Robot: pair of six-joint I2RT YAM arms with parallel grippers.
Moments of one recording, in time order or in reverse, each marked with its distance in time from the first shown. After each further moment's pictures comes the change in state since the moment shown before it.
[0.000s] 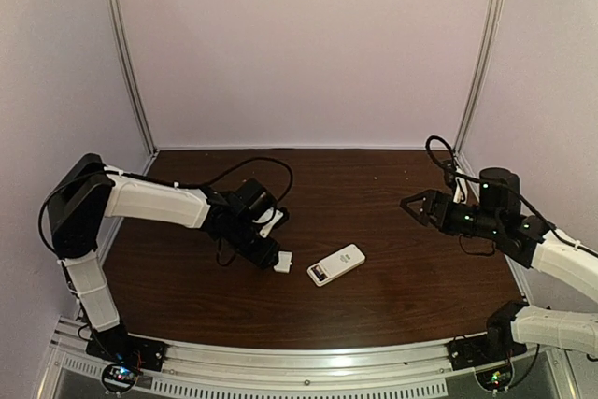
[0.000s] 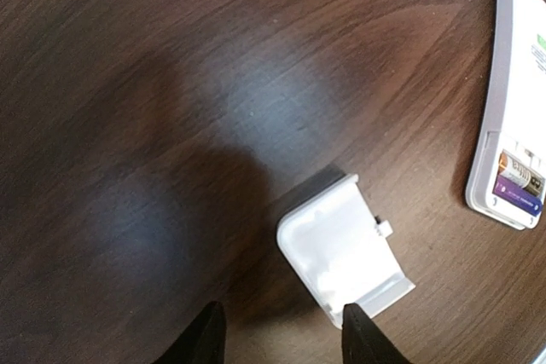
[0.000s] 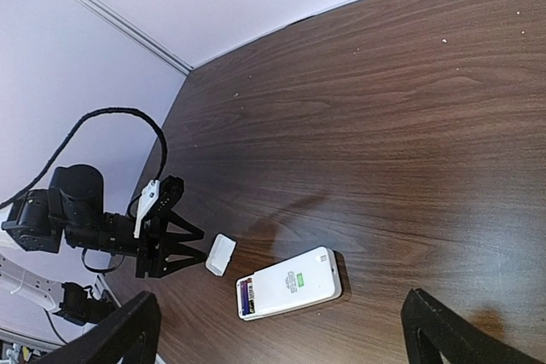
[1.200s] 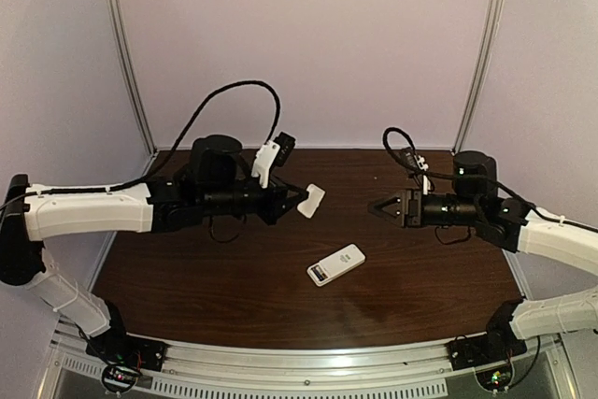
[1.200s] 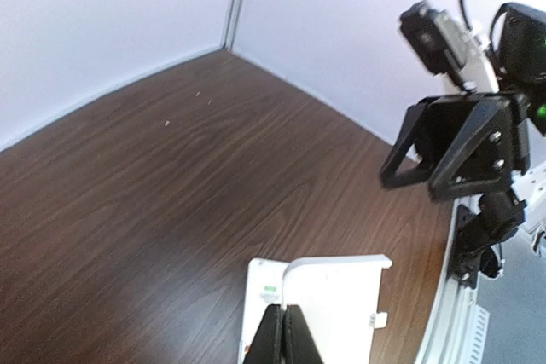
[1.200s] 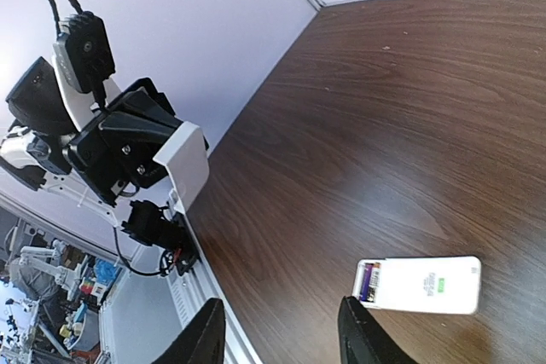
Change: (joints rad) left arm -0.092 -0.353 -0.061 0.460 0.092 -0.023; right arm 0.183 0.182 0.131 0.114 -0.224 -0.031
